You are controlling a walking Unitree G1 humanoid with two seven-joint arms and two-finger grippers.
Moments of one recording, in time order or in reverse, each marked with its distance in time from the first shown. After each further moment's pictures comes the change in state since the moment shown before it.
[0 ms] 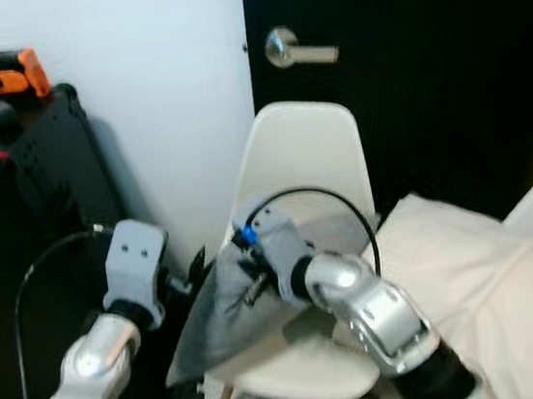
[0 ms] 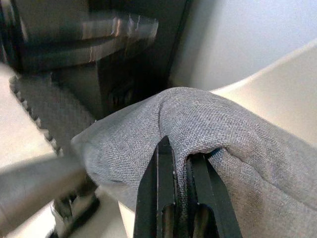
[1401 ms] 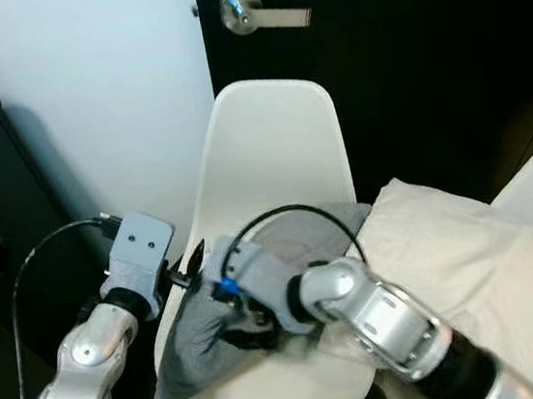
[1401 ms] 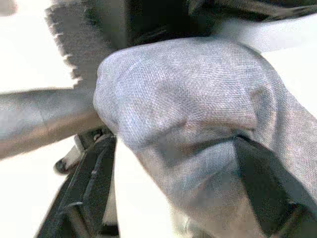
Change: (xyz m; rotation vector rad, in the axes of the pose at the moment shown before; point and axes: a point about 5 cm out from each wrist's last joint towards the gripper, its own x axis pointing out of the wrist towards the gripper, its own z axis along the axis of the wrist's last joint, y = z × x) left arm 0.003 0.000 0.007 0.089 0.011 -0.024; right arm -0.026 0.017 0.001 -0.246 0.110 0.352
